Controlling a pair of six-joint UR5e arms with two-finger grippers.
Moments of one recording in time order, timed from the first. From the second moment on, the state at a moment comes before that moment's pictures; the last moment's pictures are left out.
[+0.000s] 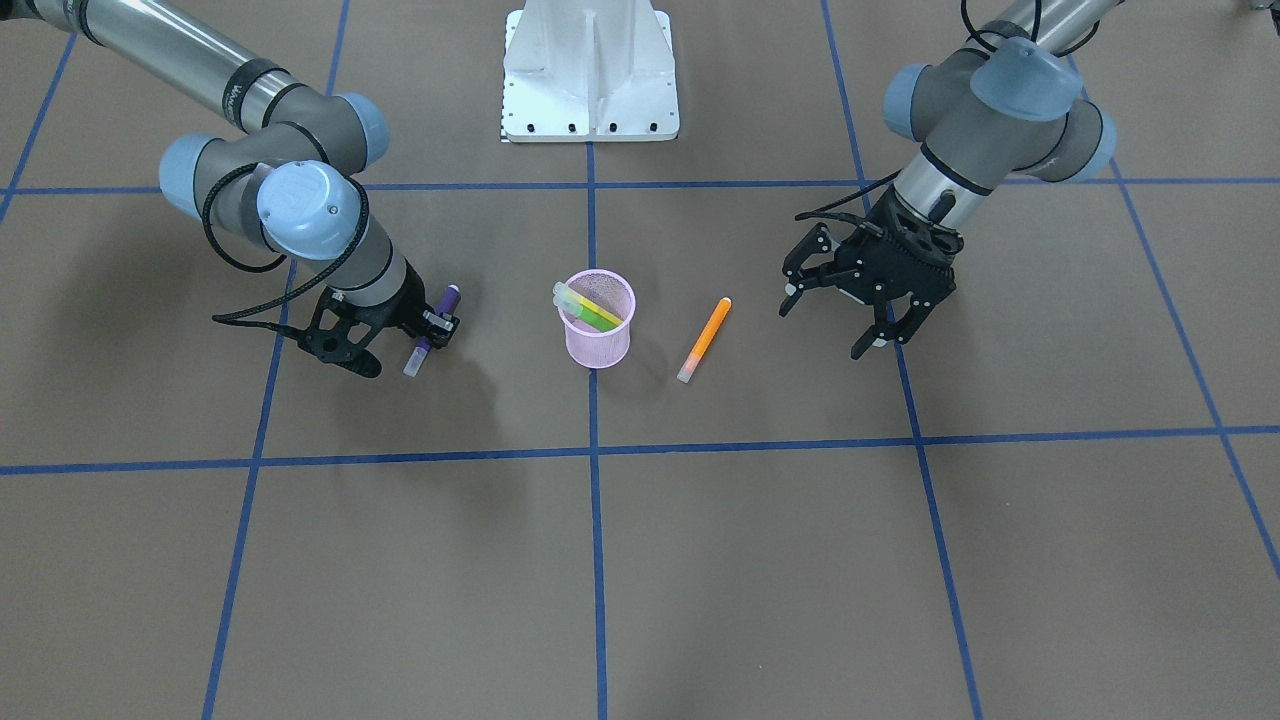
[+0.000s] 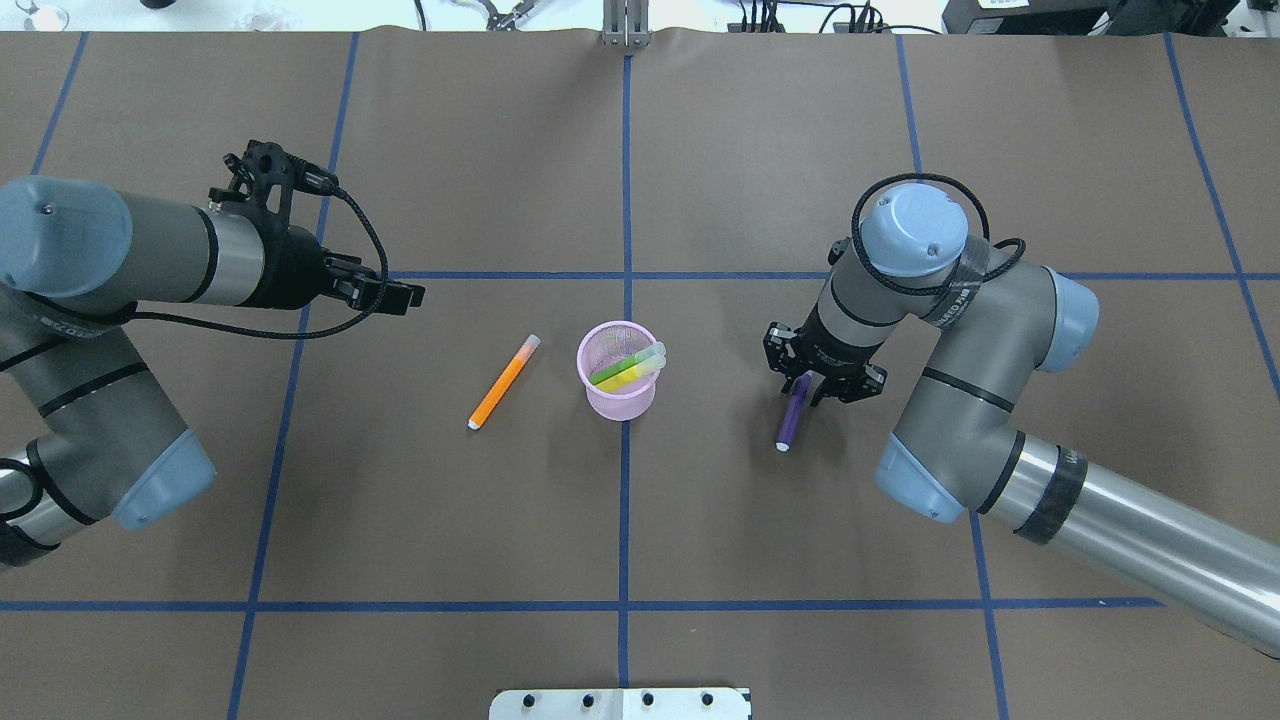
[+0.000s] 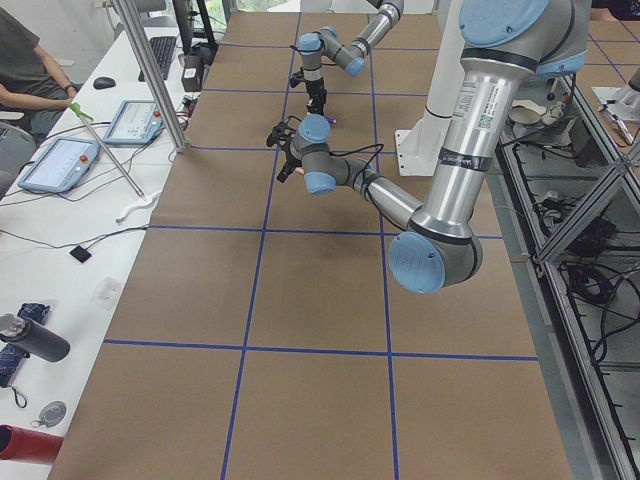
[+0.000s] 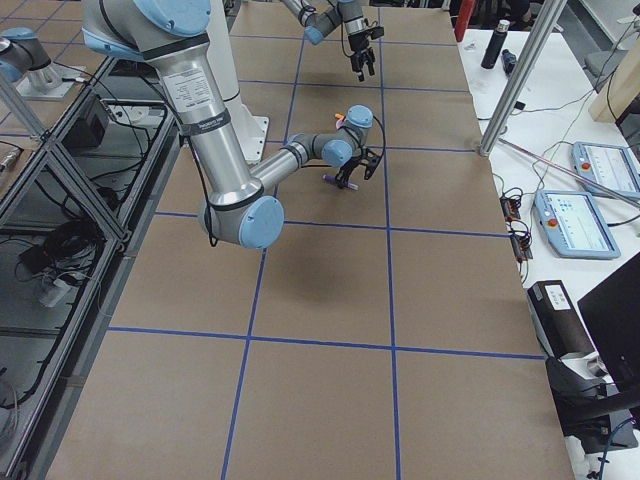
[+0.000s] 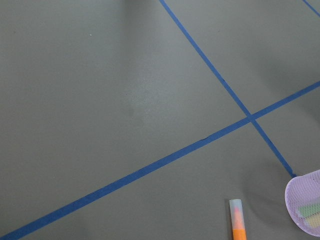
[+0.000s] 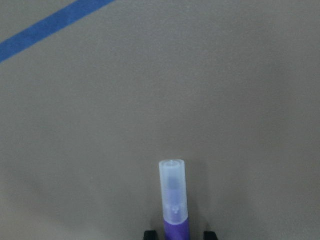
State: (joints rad) left arm -0.75 -1.86 -1.73 -2.36 -1.93 -0.79; right arm 0.64 -1.10 1.57 -1.36 2.13 1.56
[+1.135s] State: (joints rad) left arm -0.72 -1.91 -1.73 -2.27 -1.95 -0.80; right arm 0.71 -1.09 1.67 -1.36 2.16 1.56
